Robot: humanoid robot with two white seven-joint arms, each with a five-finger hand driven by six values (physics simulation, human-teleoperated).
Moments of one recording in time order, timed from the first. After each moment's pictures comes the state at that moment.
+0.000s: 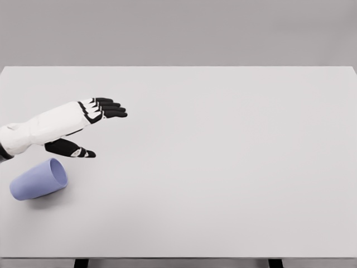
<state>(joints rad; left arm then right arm) -0.23 0.86 -0.28 -1.76 -0.08 -0.61 -0.44 -0.02 0.00 -0.05 -0.01 0.10 -0.06 0.09</state>
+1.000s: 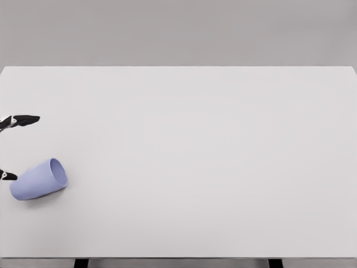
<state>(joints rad) 0.08 1.62 -0.52 -1.77 0.63 -0.61 -0.09 -0.01 0.00 -0.05 -0.01 0.10 -0.06 0.09</state>
